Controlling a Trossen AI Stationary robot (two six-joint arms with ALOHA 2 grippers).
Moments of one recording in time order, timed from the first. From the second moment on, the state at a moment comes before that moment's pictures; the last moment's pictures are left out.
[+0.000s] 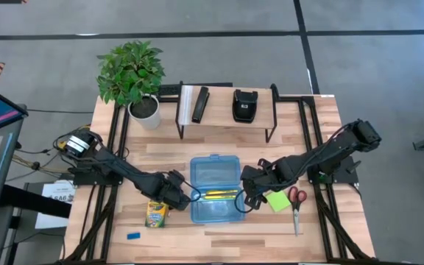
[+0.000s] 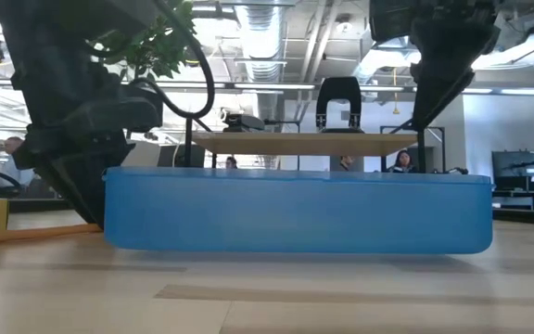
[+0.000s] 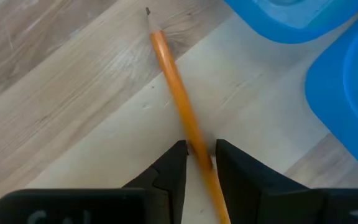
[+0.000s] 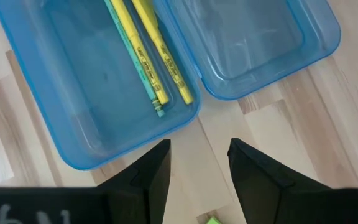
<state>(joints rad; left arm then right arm) -0.43 1.73 0.88 -0.55 -0.28 -1.30 0.37 1.54 1.13 -0.77 0.19 0.77</state>
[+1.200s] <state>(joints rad) -0.40 1.46 0.88 -0.21 -0.42 -0.79 0.36 1.54 1.16 -0.84 0.19 0.76</state>
